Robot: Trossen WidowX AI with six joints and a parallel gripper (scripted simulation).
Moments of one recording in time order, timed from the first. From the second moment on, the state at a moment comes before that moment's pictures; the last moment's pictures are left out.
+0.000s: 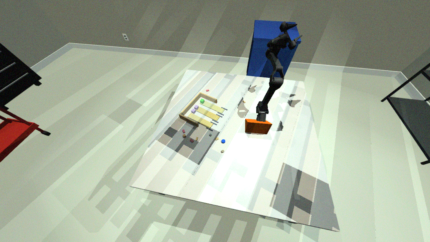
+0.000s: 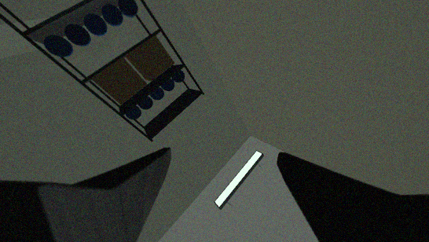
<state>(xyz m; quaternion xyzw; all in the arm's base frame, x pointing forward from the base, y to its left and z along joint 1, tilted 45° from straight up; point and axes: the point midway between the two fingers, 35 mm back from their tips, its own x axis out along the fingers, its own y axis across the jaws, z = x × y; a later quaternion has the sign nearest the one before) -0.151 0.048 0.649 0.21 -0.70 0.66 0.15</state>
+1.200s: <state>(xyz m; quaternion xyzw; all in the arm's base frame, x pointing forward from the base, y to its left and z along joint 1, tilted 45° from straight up) 0.165 -0.184 0.539 0.59 -0.64 -0.16 0.47</state>
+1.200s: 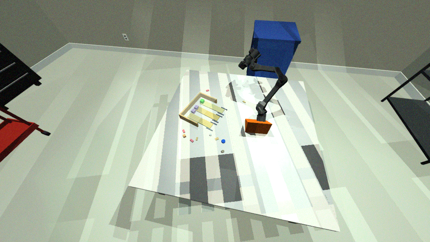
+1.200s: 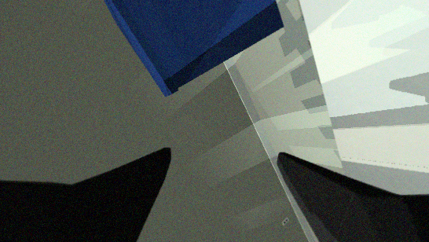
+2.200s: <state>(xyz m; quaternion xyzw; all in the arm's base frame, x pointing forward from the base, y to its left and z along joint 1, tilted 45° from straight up) 0.314 0.106 0.182 -0.23 0.19 -0.17 0.94</state>
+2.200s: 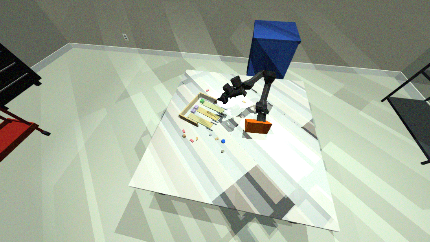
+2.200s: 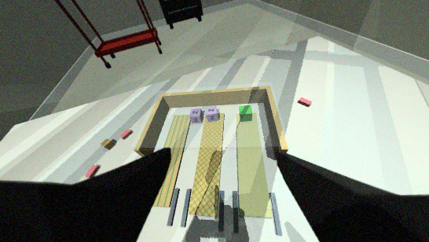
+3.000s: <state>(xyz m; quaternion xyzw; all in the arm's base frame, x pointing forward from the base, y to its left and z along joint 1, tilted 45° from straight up) 0.300 0.123 0.147 -0.35 0.25 -0.13 0.90</state>
